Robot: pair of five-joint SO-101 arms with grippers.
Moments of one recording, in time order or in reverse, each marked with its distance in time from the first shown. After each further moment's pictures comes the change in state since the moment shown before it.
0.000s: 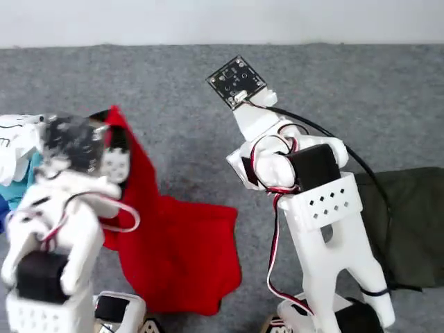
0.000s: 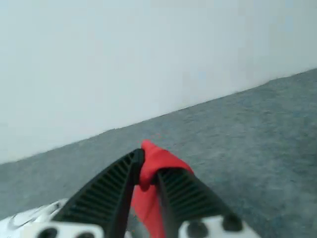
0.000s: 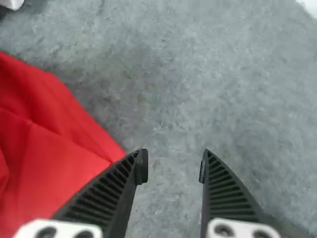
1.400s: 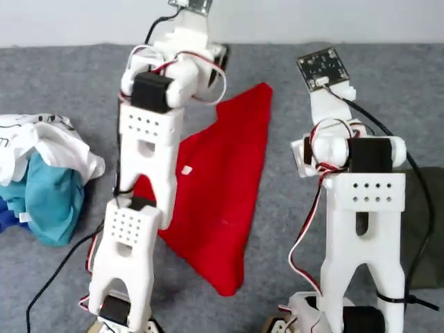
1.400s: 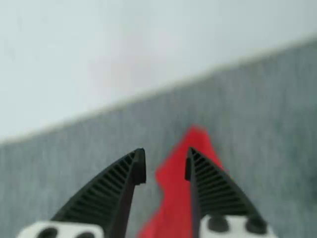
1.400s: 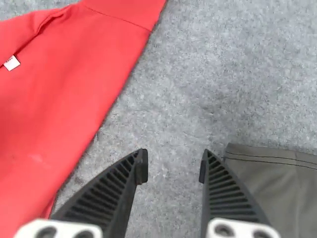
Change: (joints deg) left arm 9.3 104.8 -116.9 30.1 9.7; right arm 21.8 0.1 3.2 1.7 0.0
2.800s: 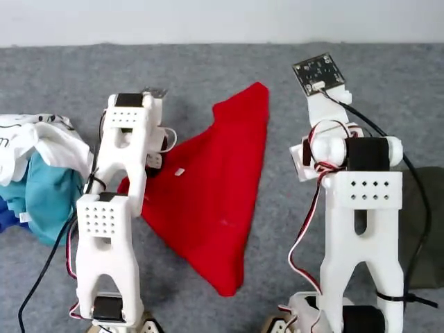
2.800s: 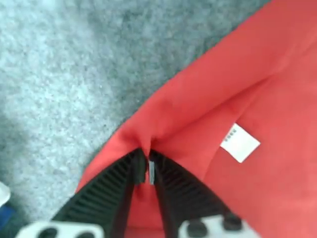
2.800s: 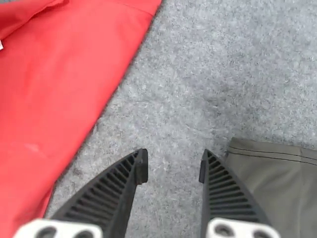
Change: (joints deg) left arm -15.4 2.4 55.1 5.4 0.4; right arm 0.0 0.2 2.3 0.0 1.4
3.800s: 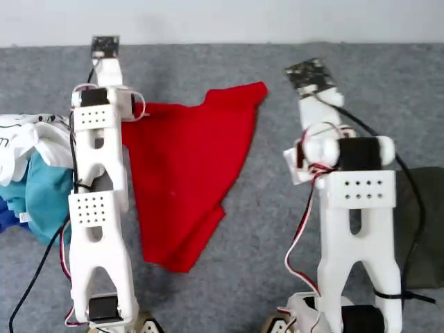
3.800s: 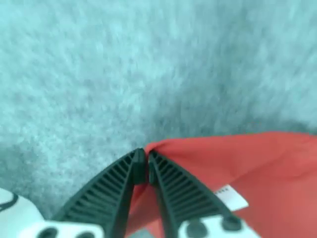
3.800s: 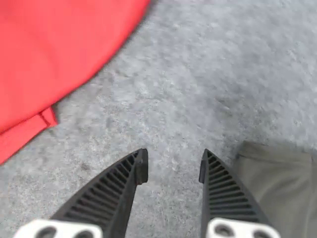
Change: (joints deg) left arm -9.1 15.8 -32.6 -25.1 2.5; right arm -3.8 0.0 1.4 0.0 0.0
